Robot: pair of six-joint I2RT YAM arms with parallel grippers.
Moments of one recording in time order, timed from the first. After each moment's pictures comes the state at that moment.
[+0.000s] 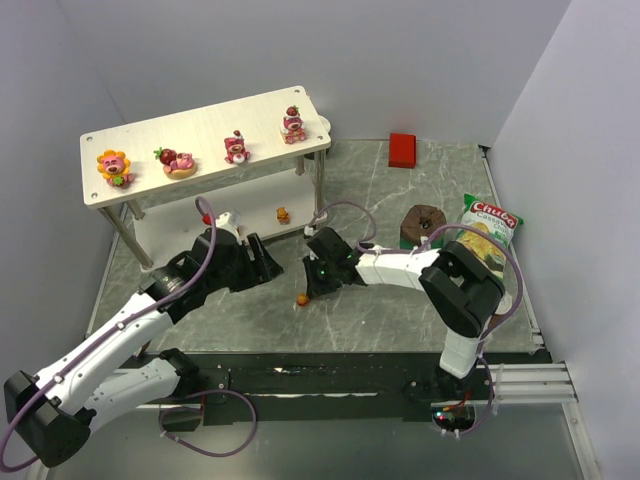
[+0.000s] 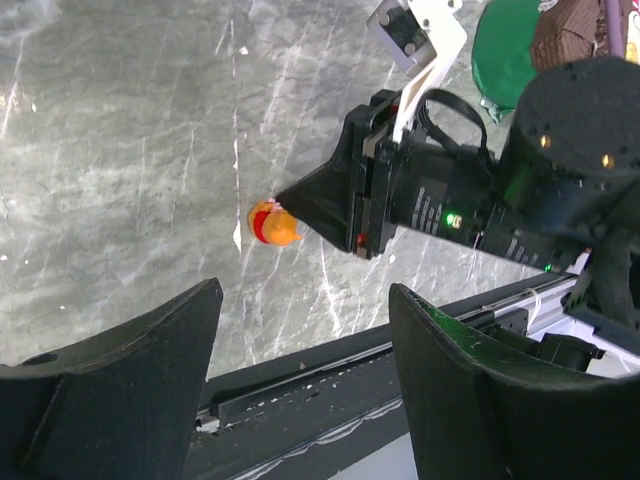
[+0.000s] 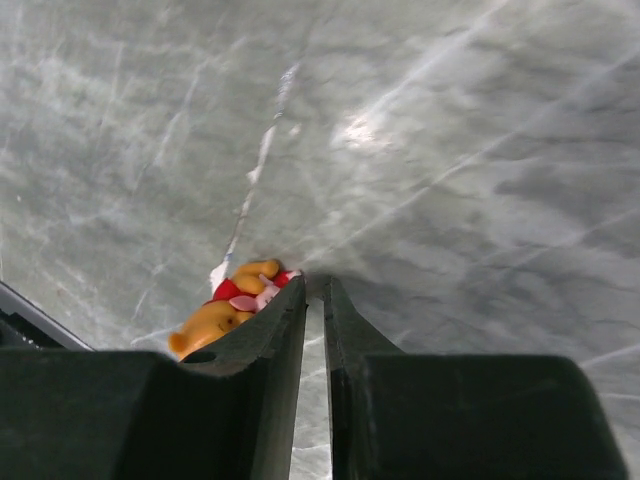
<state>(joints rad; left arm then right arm) -0.66 0.90 0.82 -0.57 -0.02 -0.87 0.83 1.79 1.02 -0.23 -0.15 0.54</state>
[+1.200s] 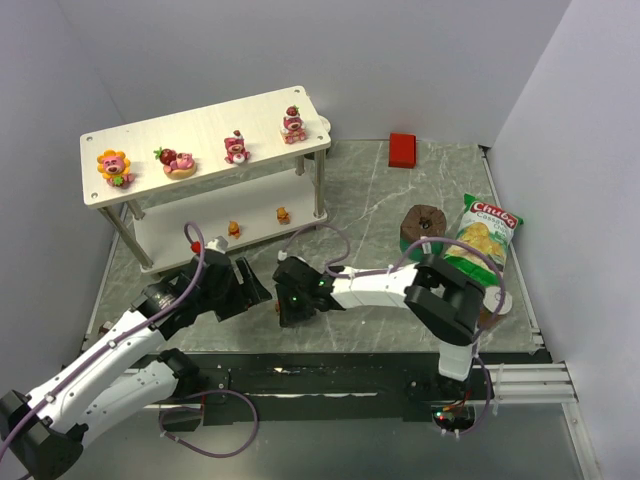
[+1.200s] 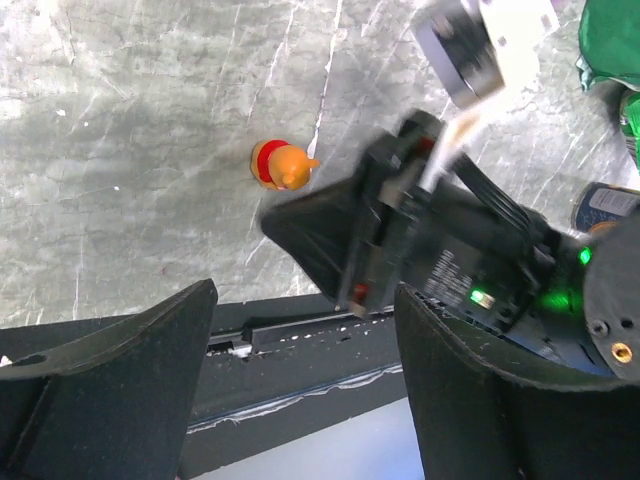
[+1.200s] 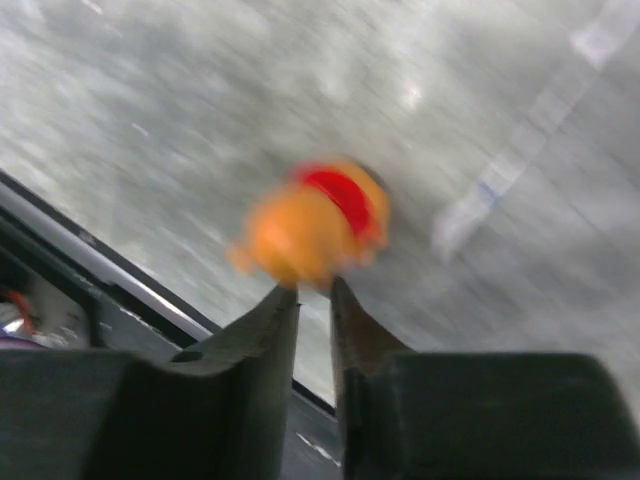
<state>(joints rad) -0.66 0.78 0.69 -0.75 0.00 -1.02 1.09 1.86 1.11 -0.25 -0.07 0.81</state>
